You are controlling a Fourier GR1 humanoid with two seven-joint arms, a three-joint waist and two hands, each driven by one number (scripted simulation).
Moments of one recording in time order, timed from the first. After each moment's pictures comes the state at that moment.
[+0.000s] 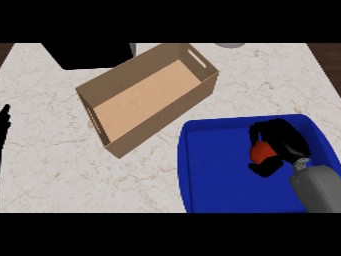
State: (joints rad) left arm -0.05 0.44 0.12 -1.34 -0.14 0.19 0.07; right arm -0.28 -0.36 0.22 -1.15 0.96 0.03 -0.18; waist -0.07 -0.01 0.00
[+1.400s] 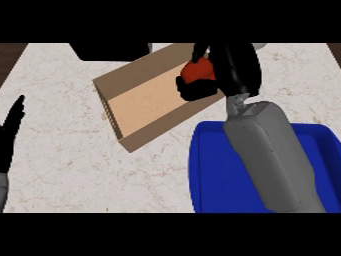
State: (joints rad) left arm -0.11 0.41 0.11 -1.33 -0.18 0.14 0.06; right arm -0.79 -0.02 0.14 -1.39 0.98 0.01 0.47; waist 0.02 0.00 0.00
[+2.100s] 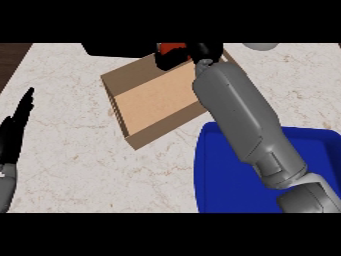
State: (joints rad) left arm -0.17 0.38 0.09 -1.31 -0.20 0.12 0.07; right arm -1.18 0.00 0.08 -0.66 0.74 -0.32 0.38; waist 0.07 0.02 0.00
